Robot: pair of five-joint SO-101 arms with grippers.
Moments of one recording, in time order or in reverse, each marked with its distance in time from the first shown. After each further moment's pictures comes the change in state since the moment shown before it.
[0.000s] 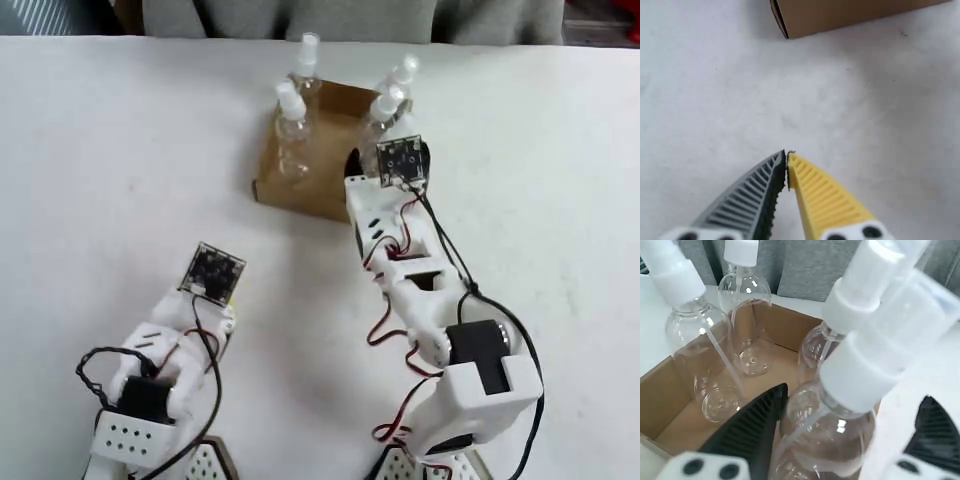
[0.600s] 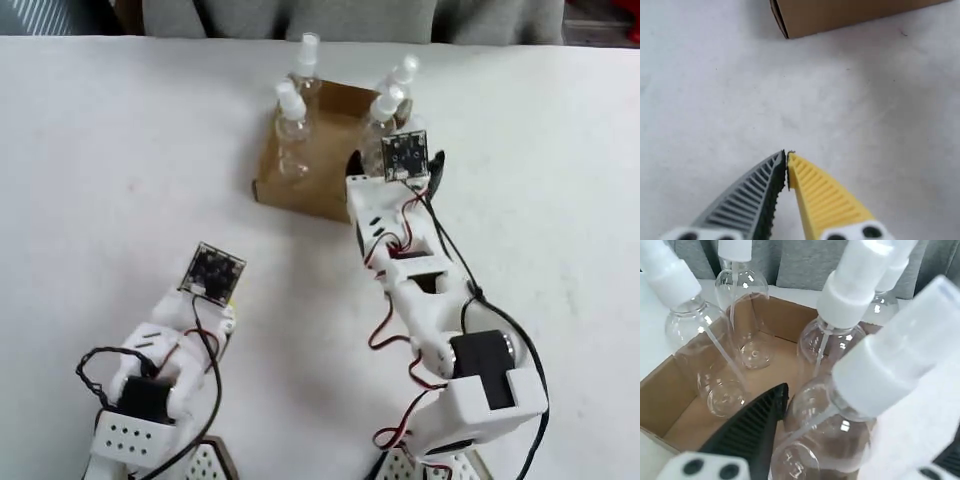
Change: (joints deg) left arm 0.0 0.0 0.0 0.0 0.0; right arm 0.0 -3.4 0.0 6.6 -2.8
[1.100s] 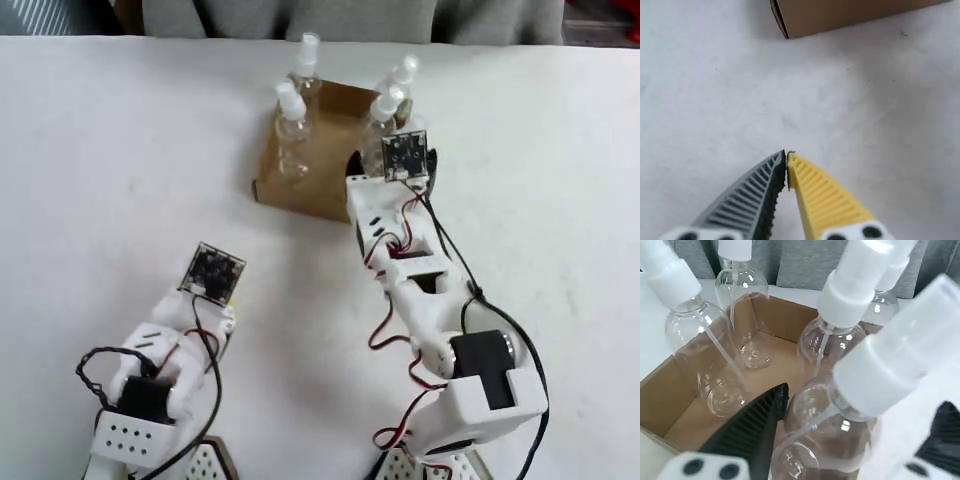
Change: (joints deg) left arm 0.0 0.0 0.0 0.0 0.0; right arm 0.0 0.0 0.0 0.0 0.0
